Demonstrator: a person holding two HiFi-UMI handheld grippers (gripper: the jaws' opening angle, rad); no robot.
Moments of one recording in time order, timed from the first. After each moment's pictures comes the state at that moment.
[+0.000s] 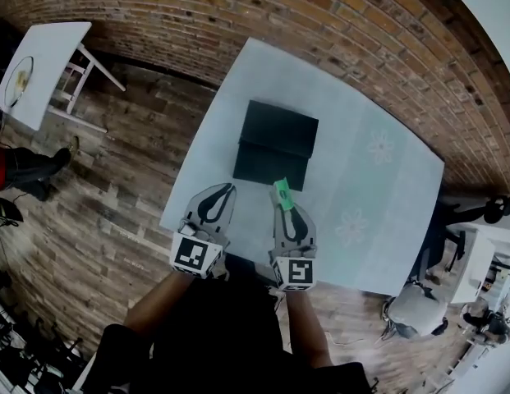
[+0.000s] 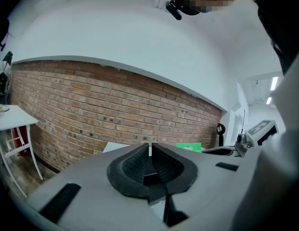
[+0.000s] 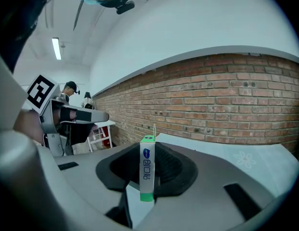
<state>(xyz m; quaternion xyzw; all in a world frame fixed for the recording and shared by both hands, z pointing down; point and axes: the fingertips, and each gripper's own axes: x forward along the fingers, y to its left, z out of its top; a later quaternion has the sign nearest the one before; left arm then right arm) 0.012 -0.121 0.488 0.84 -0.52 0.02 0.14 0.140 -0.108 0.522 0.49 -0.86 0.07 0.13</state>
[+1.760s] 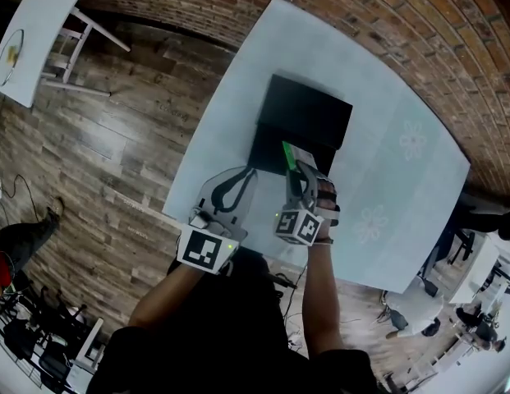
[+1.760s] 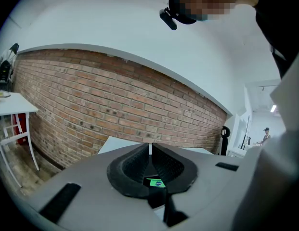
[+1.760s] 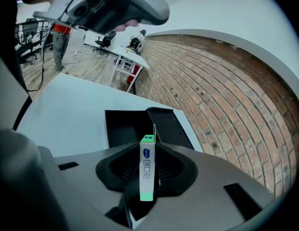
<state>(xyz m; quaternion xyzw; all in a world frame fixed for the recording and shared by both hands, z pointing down) 0.010 -0.177 0.519 0.82 -0.54 -0.01 0.18 0.113 -0.190 0.683 0.30 -0.80 -0.16 0.49</state>
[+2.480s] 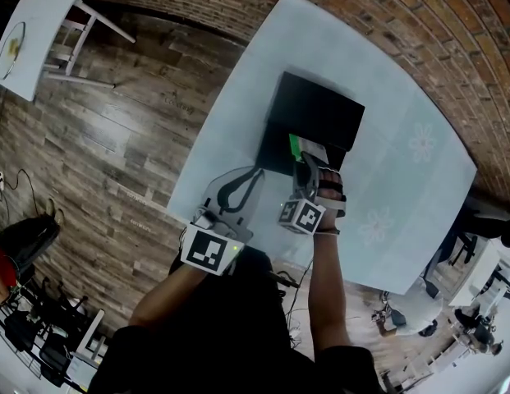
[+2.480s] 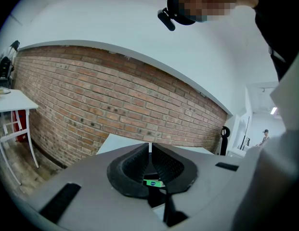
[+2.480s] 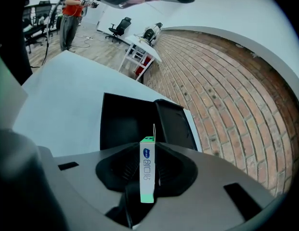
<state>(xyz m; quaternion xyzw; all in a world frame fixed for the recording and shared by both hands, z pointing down) 0.003 -0.183 0.531 0.82 -0.54 0.00 0.20 0.107 -0.208 0.723 0.25 -0.77 -0.22 0.55</state>
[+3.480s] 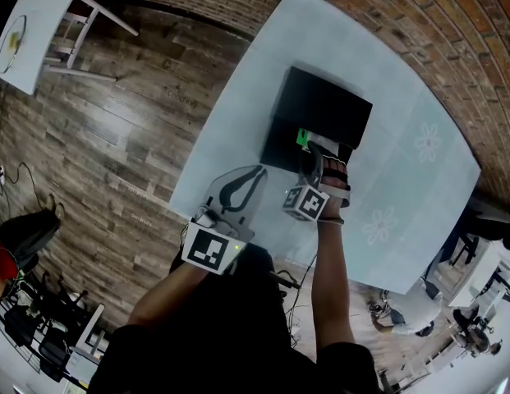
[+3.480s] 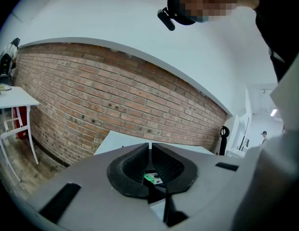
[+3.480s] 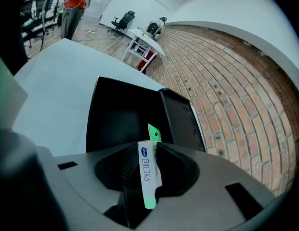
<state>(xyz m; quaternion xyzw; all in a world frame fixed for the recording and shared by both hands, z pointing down) 0.002 -0.177 0.545 0.82 -0.53 0.00 0.21 0.110 -0.224 0.757 0.25 -0.76 -0.21 0.57</state>
